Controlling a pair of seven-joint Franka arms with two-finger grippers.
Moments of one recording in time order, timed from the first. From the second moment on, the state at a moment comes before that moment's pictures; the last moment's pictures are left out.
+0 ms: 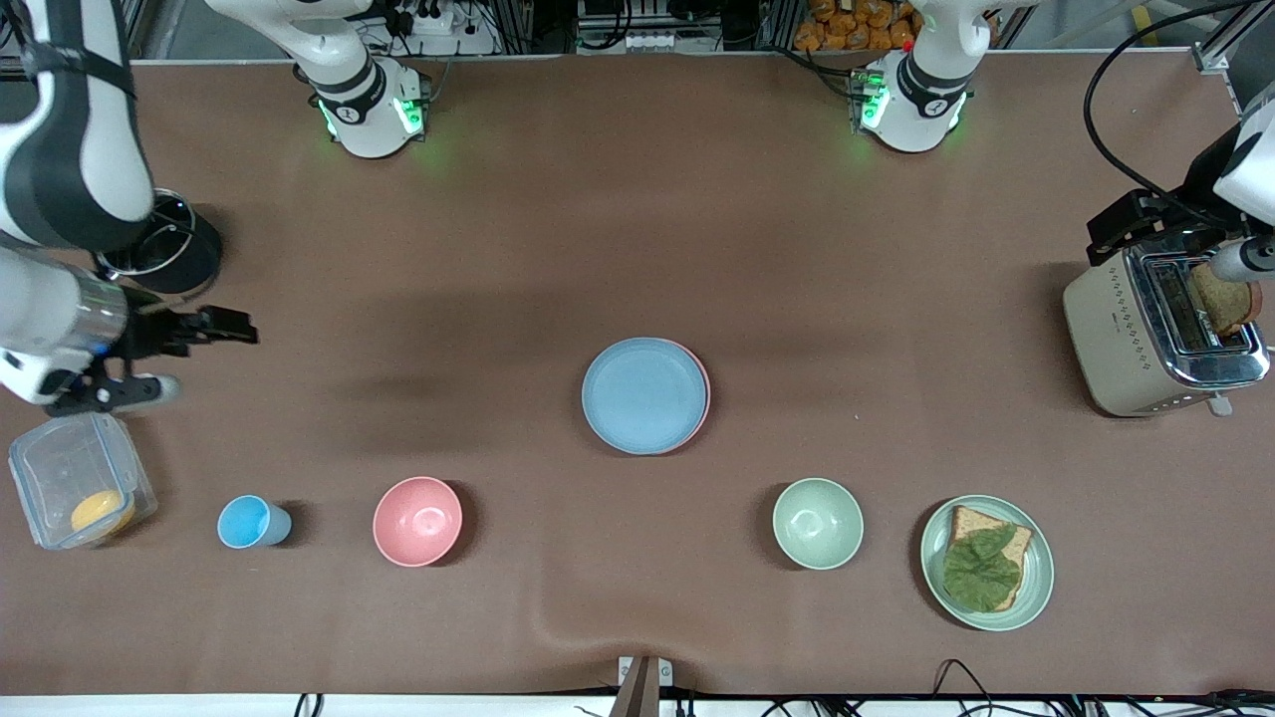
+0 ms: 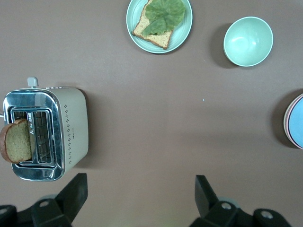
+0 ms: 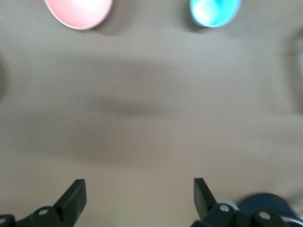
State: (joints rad) left arm 0.09 0.03 -0.19 -1.48 0.06 1.49 -0.16; right arm 0.00 0.20 -0.05 -1.61 0.04 1.61 -0.22
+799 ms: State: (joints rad) left arm 0.09 0.03 -0.19 -1.48 0.06 1.49 -0.16; right arm 0.01 -0.02 -0.02 -1.64 0.00 1.54 -0.06
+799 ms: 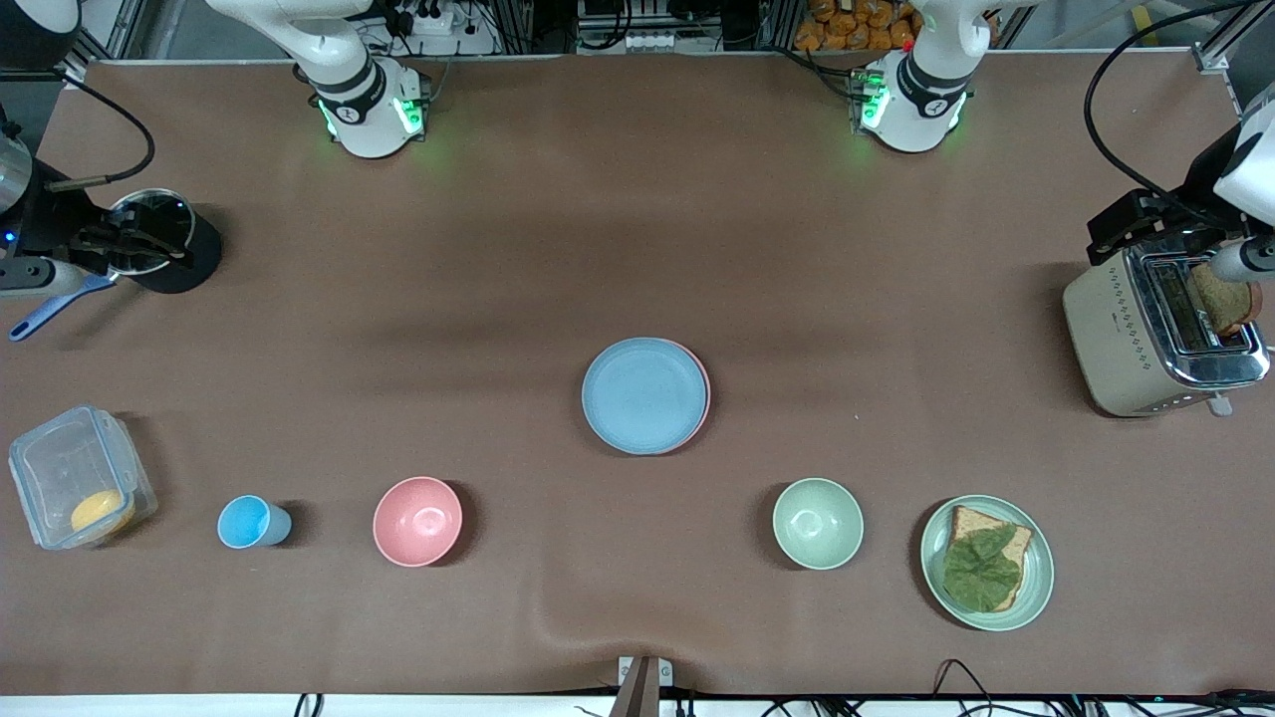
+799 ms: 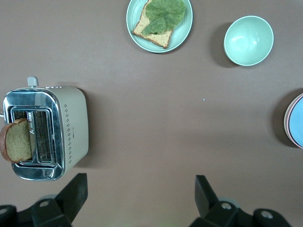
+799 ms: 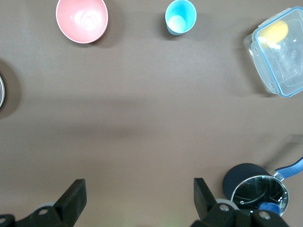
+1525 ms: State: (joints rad) left arm 0.09 0.03 -0.19 -1.48 0.06 1.49 -0.16; right arm 0.00 0.02 -0.02 -1.60 0.00 1.55 -0.06
